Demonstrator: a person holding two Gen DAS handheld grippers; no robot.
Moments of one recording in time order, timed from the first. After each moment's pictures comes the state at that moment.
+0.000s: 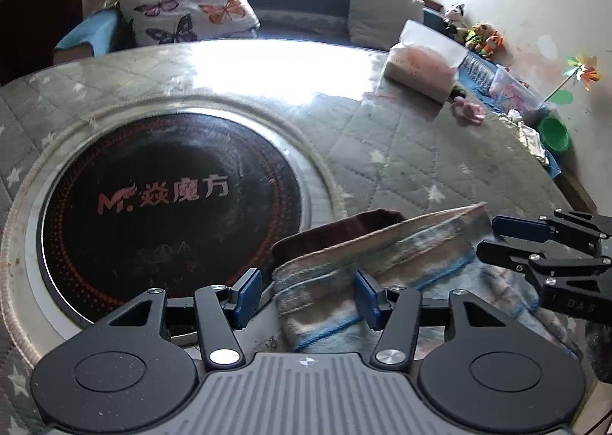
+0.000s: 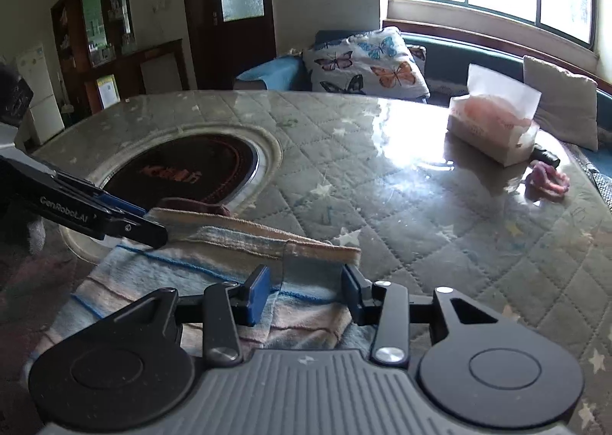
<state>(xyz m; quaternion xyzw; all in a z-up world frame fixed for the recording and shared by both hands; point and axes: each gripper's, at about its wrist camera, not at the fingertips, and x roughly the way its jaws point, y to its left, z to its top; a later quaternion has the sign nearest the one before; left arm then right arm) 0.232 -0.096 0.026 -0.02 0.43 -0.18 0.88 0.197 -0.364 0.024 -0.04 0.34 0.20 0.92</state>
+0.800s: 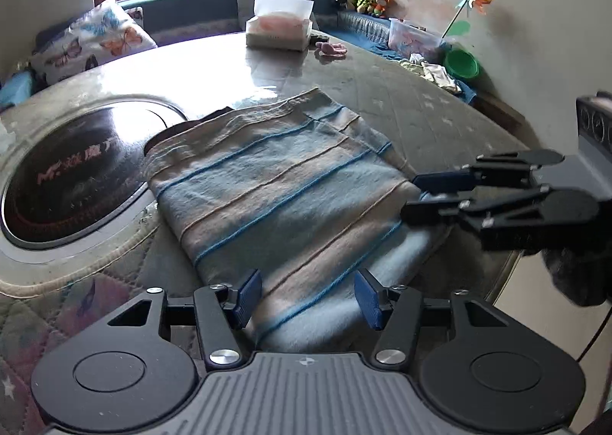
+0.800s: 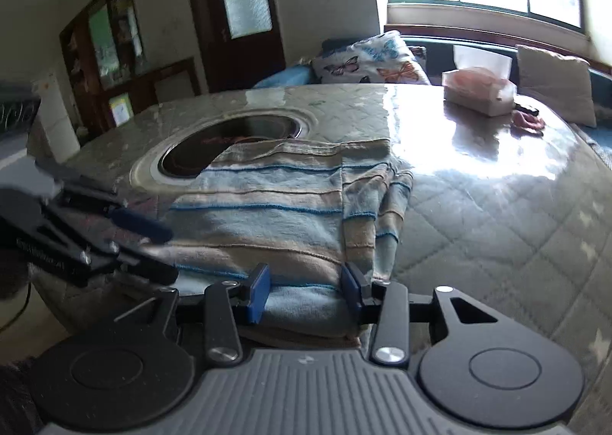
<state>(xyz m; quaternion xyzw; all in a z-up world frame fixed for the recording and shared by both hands) 0.097 -0.130 0.015 0.08 0.40 -0.31 0.86 0.068 -0.377 0.009 0.01 0.33 0.21 0.92</state>
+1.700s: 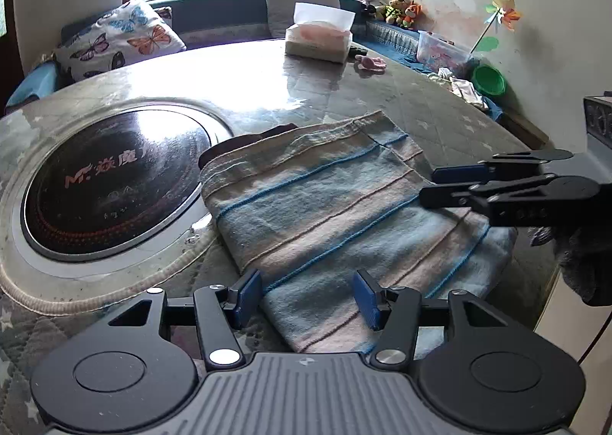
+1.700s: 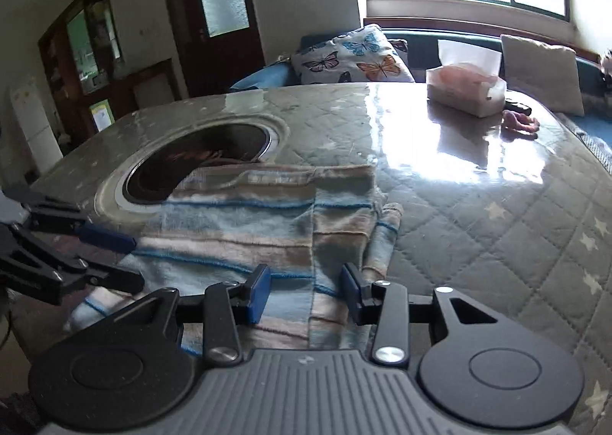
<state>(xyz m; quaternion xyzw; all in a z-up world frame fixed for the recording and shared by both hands) 0.137 -0.109 0.018 0.05 0.40 -0.28 0.87 0.122 -0.373 0.017 0.01 0.34 0.18 0.92</state>
